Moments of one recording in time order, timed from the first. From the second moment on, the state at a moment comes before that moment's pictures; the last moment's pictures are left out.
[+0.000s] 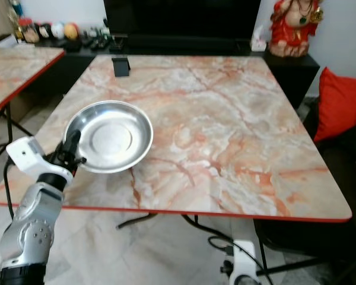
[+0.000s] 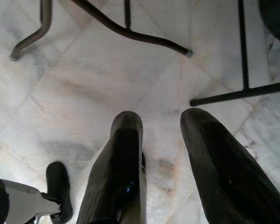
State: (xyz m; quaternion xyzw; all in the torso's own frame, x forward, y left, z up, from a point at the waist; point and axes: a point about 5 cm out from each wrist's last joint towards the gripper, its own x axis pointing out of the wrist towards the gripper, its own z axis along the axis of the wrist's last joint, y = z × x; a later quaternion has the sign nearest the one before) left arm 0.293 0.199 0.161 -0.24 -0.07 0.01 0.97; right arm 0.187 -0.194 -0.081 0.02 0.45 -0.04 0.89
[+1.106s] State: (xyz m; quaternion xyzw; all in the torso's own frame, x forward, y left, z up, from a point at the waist) left arm 0.291 0.199 0.157 -0.24 -0.06 0.01 0.97; right arm 0.191 -0.193 -0.079 0.02 0.45 -0.04 0.89
